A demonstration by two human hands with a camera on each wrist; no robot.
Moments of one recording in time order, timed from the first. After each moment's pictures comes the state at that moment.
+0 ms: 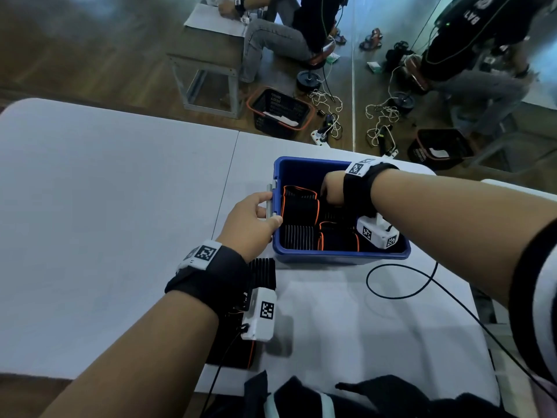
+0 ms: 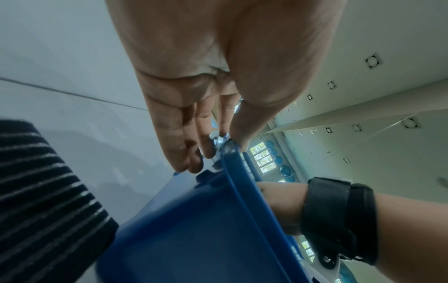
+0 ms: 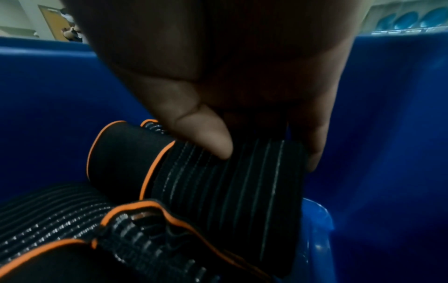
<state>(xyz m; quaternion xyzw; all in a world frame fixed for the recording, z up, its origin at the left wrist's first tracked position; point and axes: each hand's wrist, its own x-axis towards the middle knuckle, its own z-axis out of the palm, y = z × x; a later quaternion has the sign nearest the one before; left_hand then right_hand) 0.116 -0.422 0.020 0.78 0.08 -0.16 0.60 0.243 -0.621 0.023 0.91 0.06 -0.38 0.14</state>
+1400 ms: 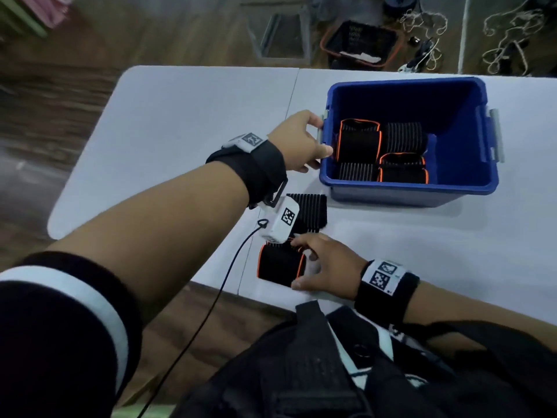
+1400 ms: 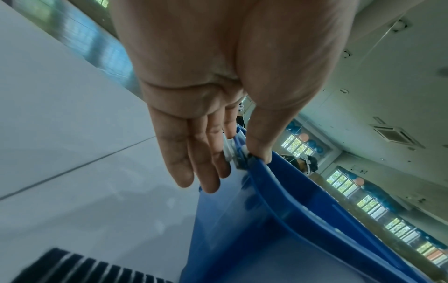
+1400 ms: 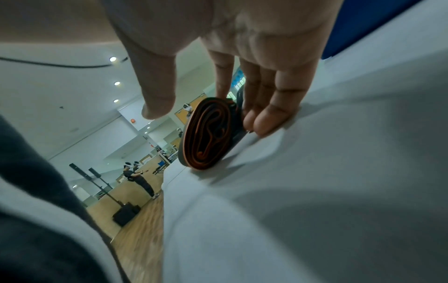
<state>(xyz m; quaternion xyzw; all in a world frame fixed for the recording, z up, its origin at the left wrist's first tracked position) 0.127 -0.424 0.058 0.86 0.06 -0.24 0.44 -0.015 -0.561 -0.047 0.83 0.21 -0.35 -0.39</state>
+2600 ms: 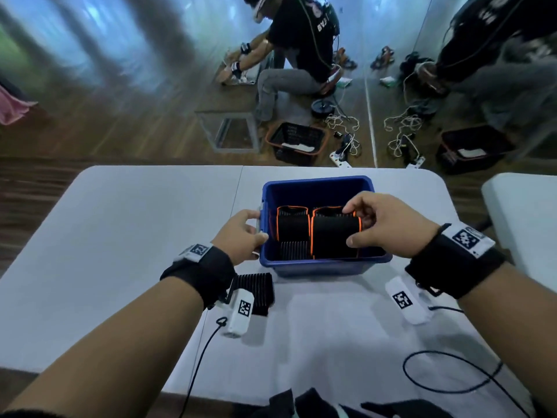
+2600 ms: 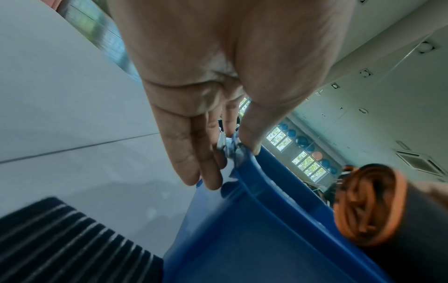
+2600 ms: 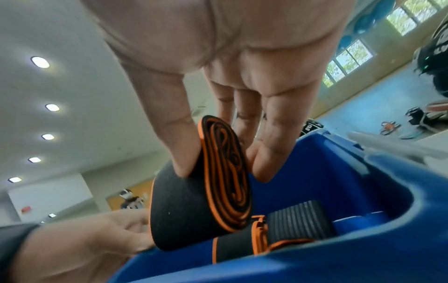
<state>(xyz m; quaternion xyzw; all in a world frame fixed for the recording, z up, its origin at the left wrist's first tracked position) 0.117 -0.435 0.047 0.83 0.09 -0.21 0.52 0.097 -0.726 0.099 0.88 0.05 -0.16 -0.44</state>
